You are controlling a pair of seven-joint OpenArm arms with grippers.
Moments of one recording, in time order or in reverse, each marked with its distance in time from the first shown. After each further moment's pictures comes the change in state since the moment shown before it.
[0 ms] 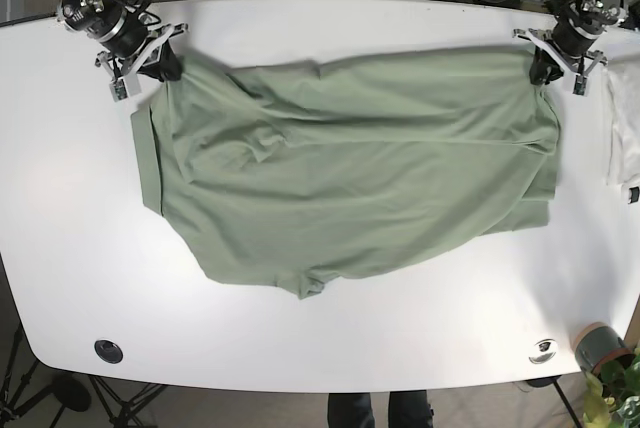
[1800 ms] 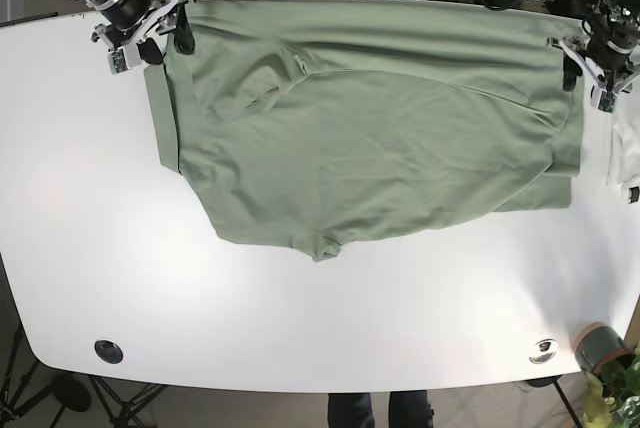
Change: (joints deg) left arm -4.1 -0.1 -9.2 12.6 6.6 -2.5 15.0; right arm -7.0 -5.1 4.2 12.2 0.0 0.2 -0.3
